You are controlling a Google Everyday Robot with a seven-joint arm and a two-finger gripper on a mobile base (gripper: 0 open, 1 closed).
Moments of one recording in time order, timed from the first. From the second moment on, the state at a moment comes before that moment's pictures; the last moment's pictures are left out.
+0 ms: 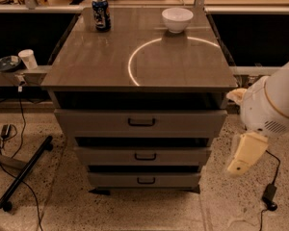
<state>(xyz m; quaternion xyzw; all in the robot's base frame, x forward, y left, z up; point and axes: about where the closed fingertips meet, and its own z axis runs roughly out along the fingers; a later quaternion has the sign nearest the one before) 0.409 -0.191 0.856 -0.59 0.78 0.03 0.18</state>
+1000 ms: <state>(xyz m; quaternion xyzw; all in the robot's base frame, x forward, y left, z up) 0.389 -0.164 0.778 -0.60 0.78 0.06 0.17</state>
